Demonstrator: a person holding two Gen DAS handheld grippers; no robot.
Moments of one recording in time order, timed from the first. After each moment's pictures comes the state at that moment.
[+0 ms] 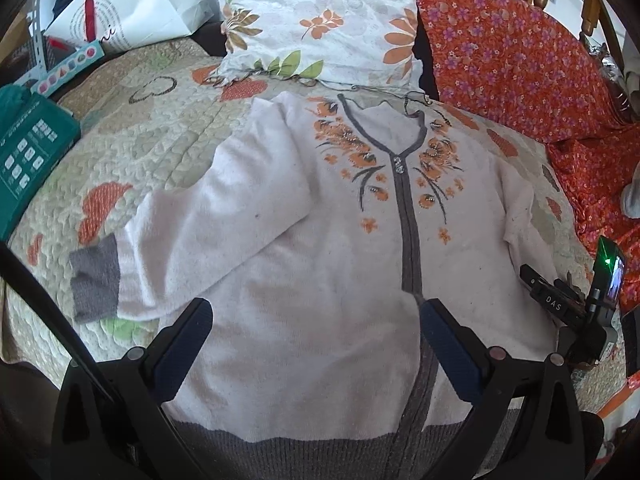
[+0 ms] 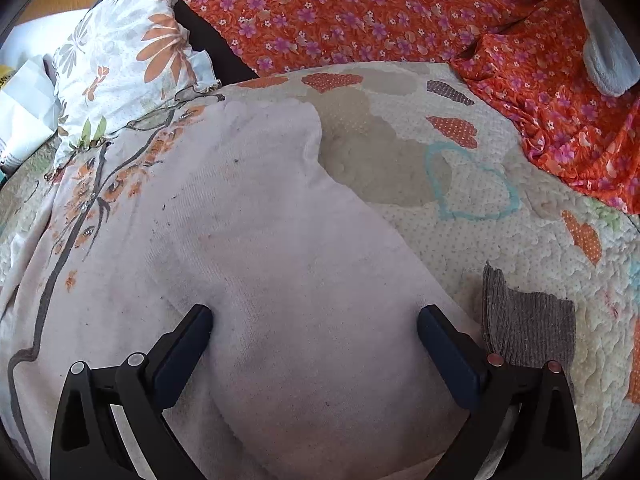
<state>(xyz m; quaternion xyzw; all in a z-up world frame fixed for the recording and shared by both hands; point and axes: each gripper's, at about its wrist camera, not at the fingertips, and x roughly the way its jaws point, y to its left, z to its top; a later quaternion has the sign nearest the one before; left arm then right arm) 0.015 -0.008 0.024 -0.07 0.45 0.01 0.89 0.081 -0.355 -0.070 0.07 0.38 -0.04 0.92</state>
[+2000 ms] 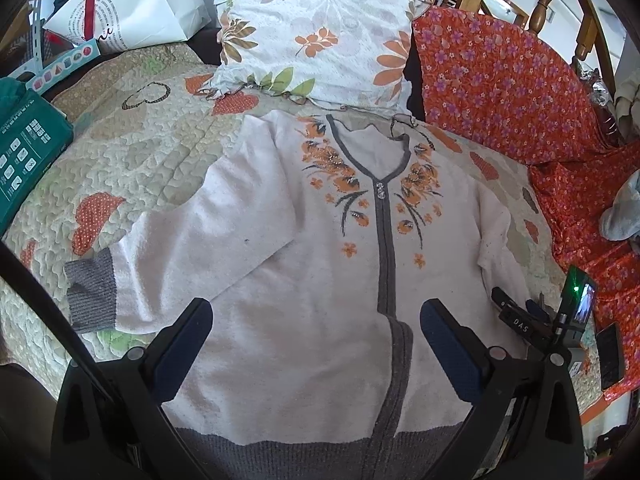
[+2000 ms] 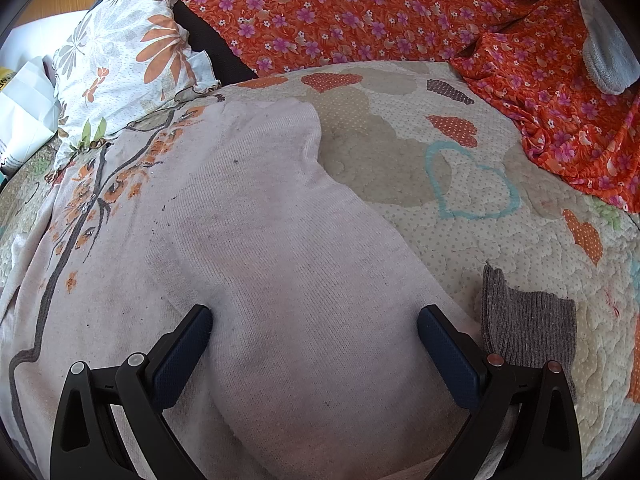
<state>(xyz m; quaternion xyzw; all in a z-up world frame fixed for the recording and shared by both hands) 0.019 0.001 0.045 -0.11 0.45 -0.01 0.89 0.081 -0.356 -0.070 0.07 0.39 -0.05 0.92</state>
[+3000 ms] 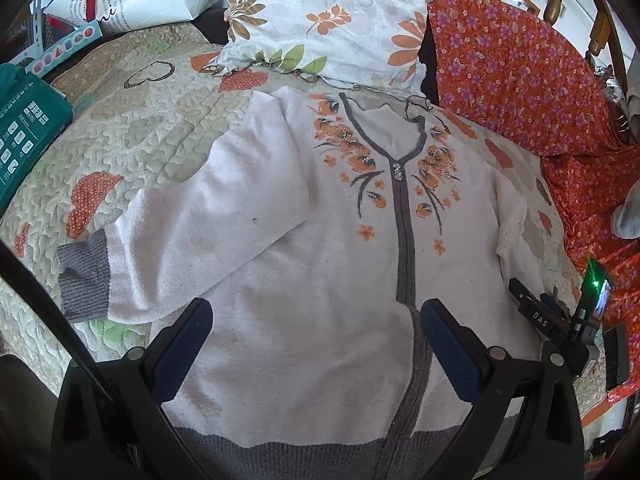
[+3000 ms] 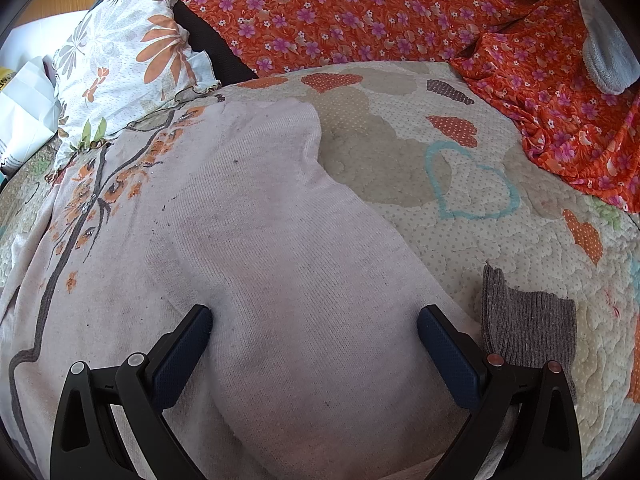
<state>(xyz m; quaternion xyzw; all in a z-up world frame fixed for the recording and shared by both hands) 0.026 0.007 0.023 -0.12 0.47 -0.01 0.87 0.081 -0.356 -0.070 0.07 0.39 -0.05 0.92</state>
